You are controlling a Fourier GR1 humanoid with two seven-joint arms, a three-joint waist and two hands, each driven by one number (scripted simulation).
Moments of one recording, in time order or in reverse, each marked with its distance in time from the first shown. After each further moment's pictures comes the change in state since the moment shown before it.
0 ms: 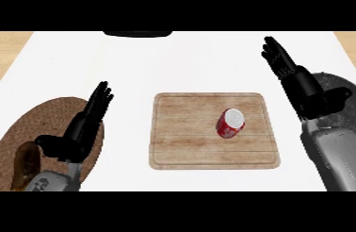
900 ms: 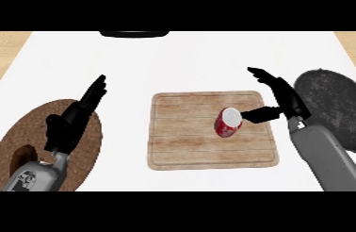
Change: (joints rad) left arm -0.064 0.098 0.000 -0.048 -0.129 -0.031 0.237; right arm -0.046 -0.030 0.136 0.261 0.344 -0.112 0.230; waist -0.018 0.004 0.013
